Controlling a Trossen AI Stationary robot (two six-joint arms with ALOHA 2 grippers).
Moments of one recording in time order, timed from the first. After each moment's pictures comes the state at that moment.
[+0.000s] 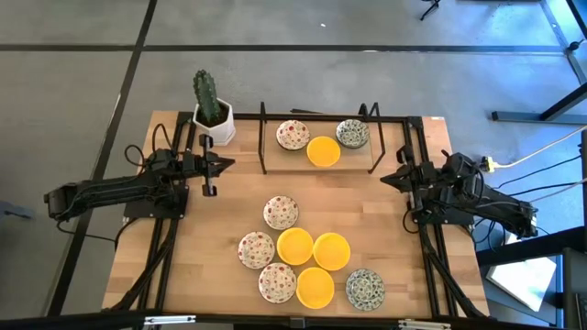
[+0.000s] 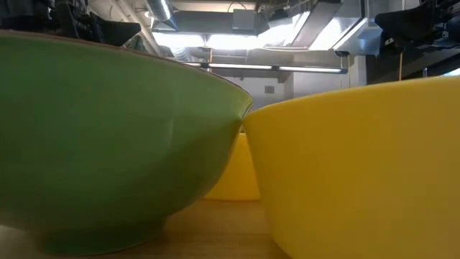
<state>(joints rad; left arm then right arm) 0.43 0.49 0.03 0.79 0.30 0.13 -0.33 0.06 0.22 -0.05 -0.41 -0.05</state>
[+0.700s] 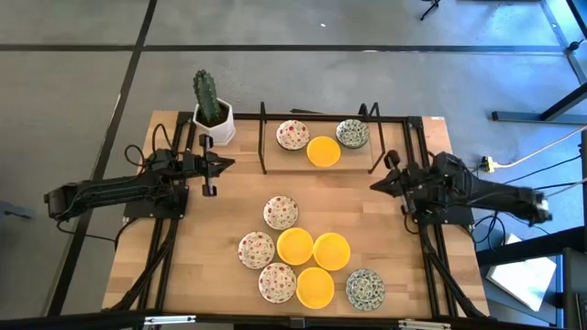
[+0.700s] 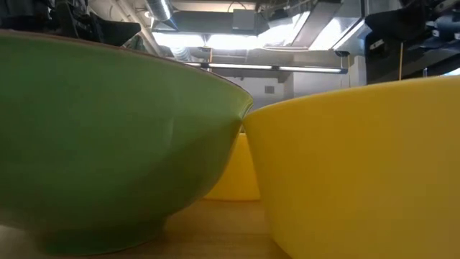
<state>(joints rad) 0.43 0.49 0.03 0.79 0.30 0.13 -0.19 0.33 0.23 0.11 -0.39 0.02</state>
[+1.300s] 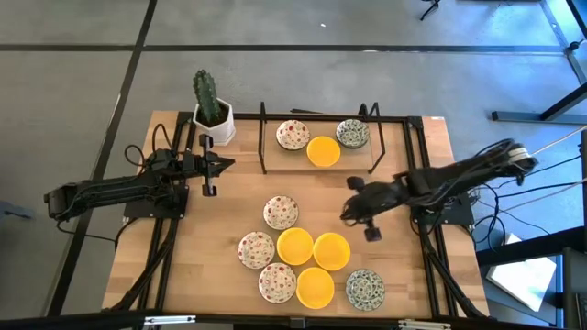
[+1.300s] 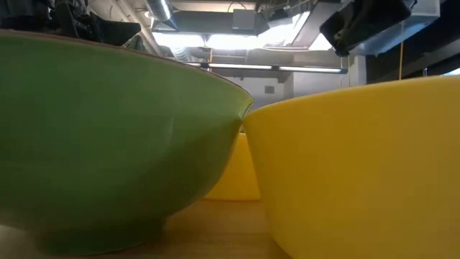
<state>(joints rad) 0.43 0.49 0.03 0.79 0.30 0.13 0.28 1.13 0.90 -0.51 0.03 0.02</state>
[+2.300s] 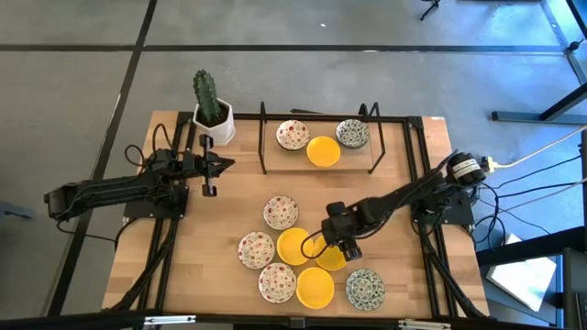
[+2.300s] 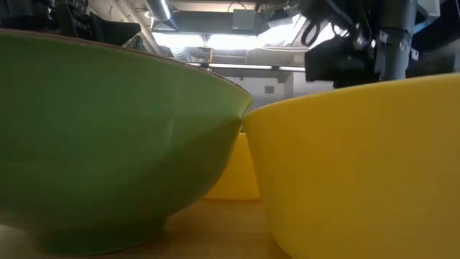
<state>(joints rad) 0.43 0.49 0.03 0.79 0.31 0.13 0.34 1.67 0.98 -0.50 0.03 0.02</state>
